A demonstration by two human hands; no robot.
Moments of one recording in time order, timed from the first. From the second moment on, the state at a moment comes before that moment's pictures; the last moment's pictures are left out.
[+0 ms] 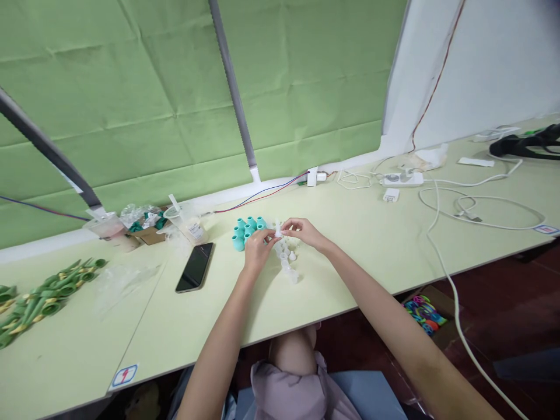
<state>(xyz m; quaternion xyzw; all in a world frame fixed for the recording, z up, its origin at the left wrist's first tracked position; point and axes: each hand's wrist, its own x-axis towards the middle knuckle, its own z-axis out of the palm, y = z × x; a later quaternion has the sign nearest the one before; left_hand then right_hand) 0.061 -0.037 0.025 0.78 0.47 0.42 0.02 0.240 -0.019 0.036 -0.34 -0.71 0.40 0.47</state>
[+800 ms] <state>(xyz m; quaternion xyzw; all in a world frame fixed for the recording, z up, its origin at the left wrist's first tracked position) 0.063 -0.045 0.021 0.82 0.42 0.31 -0.21 0.239 -0.018 0.019 -0.29 -0.45 0.73 0.42</state>
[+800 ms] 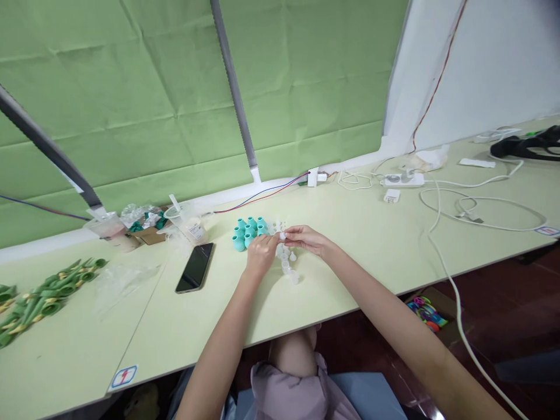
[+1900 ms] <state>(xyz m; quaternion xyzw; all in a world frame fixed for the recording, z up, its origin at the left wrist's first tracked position) 0.062 -0.043 0.025 0.79 0.46 0.36 -0.18 0.226 -0.025 0.033 -0.33 -0.52 0.58 0.54</state>
